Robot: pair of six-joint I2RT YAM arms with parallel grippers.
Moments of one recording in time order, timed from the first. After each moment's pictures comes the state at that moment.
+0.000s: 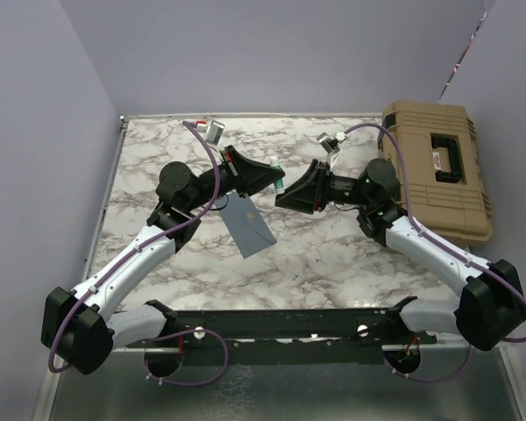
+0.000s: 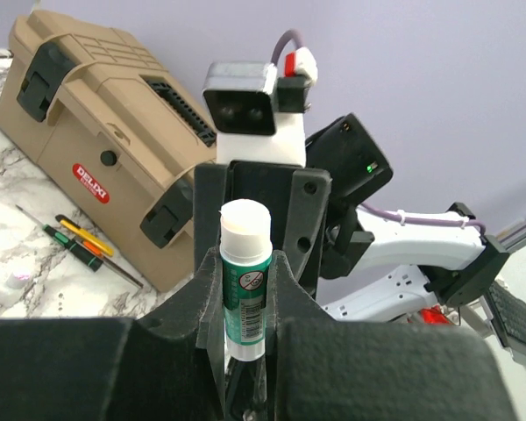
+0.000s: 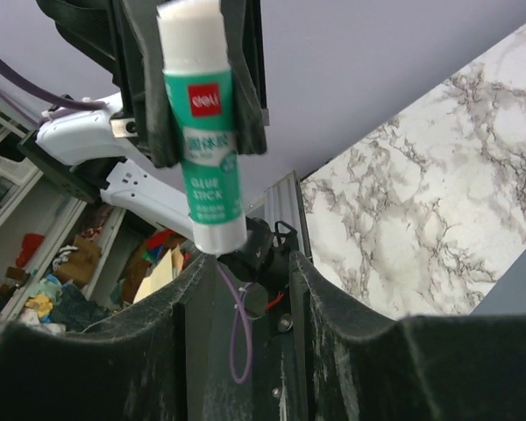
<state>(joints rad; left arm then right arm) -0.54 1.14 0.89 0.54 0.60 -0.89 0.54 1.26 0.86 0.59 -0.91 0.82</state>
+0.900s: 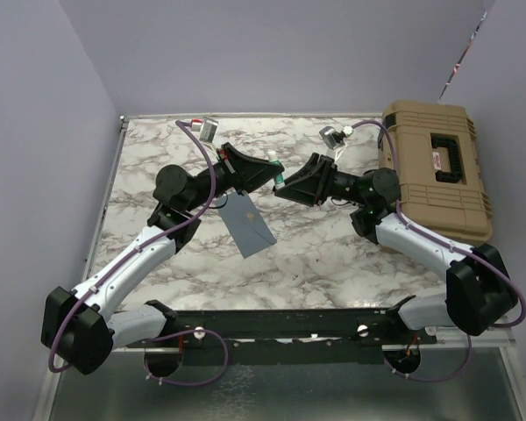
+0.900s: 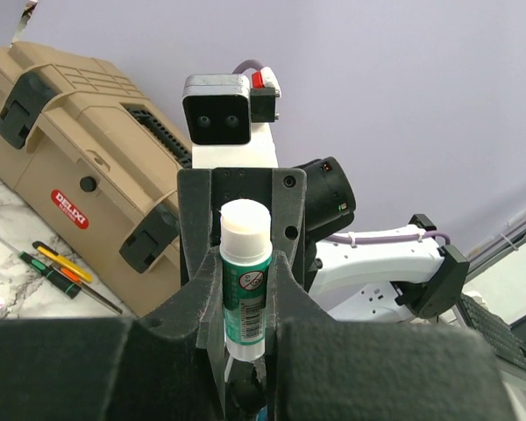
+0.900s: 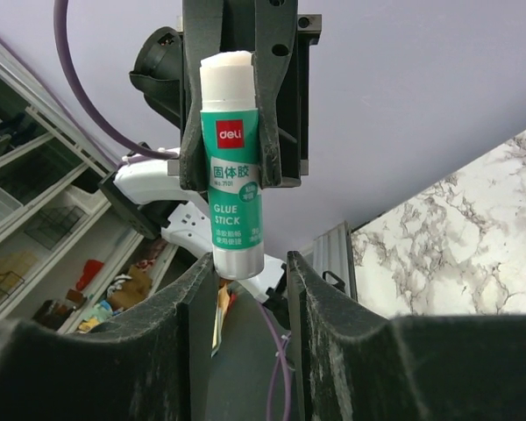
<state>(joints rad) -0.54 1.14 0.88 0.64 0.57 -0.97 0.54 1.37 0.82 1.05 -0.88 1.14</state>
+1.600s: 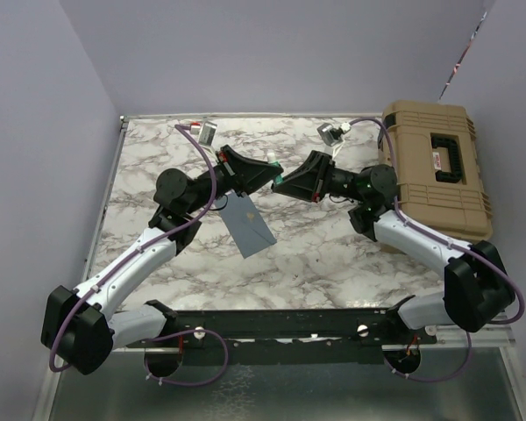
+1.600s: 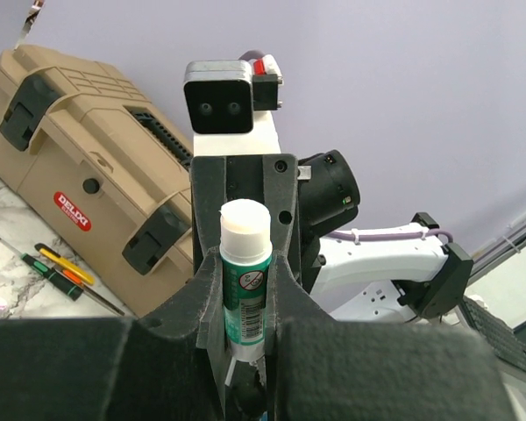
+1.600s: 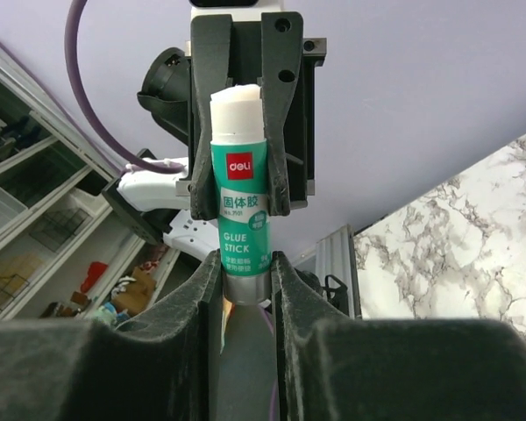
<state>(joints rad) -0.54 1.14 0.84 0.69 0.56 -0.97 0.55 1.38 0.85 1.05 -0.88 1.15</state>
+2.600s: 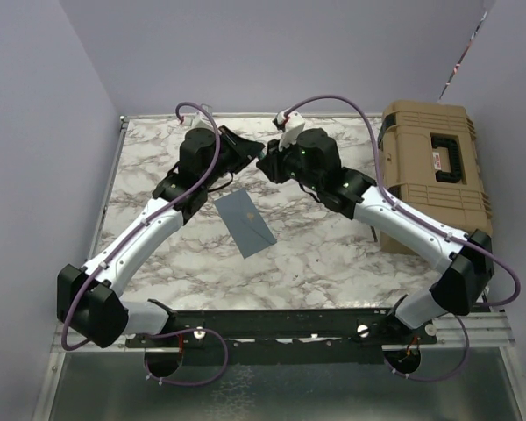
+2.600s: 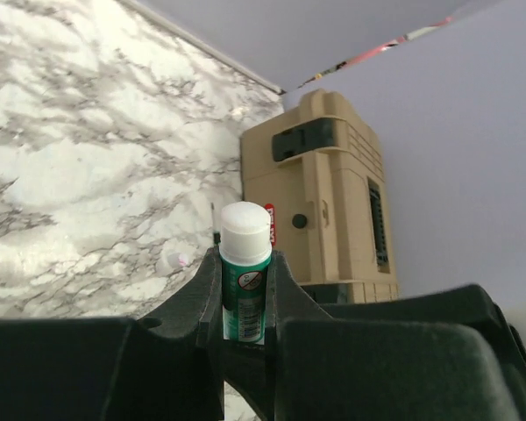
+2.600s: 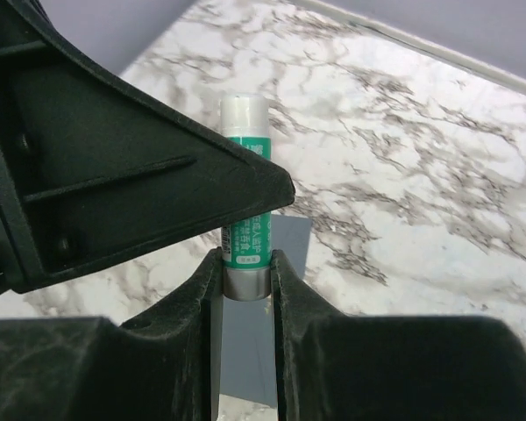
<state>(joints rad) -0.51 1.29 1.15 0.00 0.08 -0.97 0.77 1.51 1.38 -0.12 0.01 0.17</state>
